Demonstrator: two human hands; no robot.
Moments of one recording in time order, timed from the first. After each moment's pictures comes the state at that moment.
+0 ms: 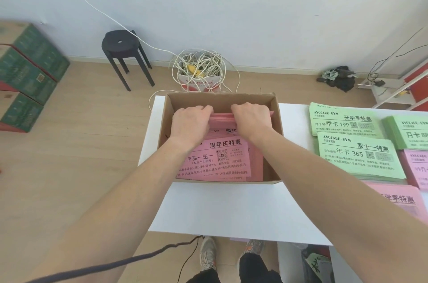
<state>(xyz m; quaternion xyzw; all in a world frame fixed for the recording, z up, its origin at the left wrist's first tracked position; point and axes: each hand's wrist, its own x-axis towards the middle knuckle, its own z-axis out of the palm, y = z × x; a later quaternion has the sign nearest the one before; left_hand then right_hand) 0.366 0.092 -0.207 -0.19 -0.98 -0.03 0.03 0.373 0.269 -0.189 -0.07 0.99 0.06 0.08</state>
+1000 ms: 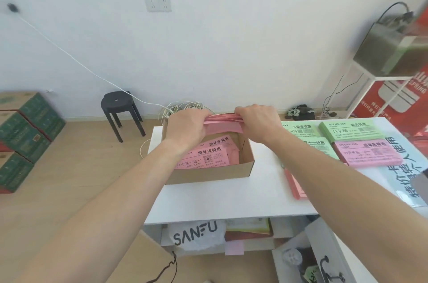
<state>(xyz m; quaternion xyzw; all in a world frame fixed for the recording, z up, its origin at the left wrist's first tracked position) 0.483 0.100 -0.055 -0.24 -0.95 -0.09 0.15 0.509 0.312 -0.051 -0.06 0.99 0.05 -0.08</state>
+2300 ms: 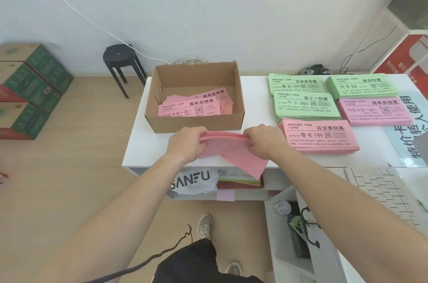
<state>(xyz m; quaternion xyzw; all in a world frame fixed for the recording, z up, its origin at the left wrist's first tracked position) 0.597 0.118 -0.184 -0.13 -0.97 -0.17 -0.11 0.622 0.355 -0.178 -0.06 0.99 -0.01 0.15</state>
